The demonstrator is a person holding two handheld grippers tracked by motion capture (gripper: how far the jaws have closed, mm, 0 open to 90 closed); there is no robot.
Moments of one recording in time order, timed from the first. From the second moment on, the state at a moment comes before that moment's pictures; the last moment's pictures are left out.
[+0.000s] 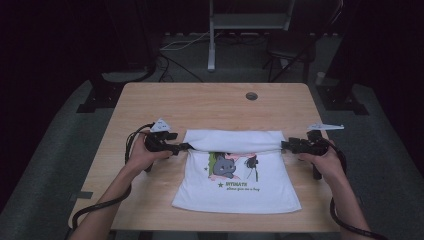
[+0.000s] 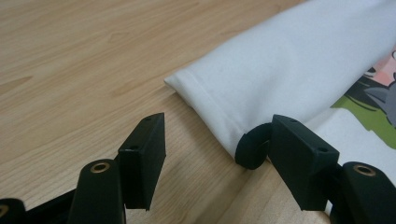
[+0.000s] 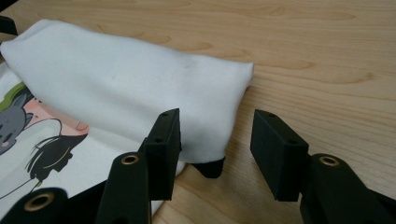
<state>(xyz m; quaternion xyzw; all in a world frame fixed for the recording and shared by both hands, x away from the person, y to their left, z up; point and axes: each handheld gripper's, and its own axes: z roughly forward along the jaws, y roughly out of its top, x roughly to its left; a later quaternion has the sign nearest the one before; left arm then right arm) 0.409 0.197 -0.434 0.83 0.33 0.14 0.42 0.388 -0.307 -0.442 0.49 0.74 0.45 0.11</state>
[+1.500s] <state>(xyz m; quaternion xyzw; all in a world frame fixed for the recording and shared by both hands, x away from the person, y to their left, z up) 0.384 0.183 -0.413 0.86 0.26 0.15 0.42 0.357 -0.308 -0.432 0.49 0.72 0.49 0.08</state>
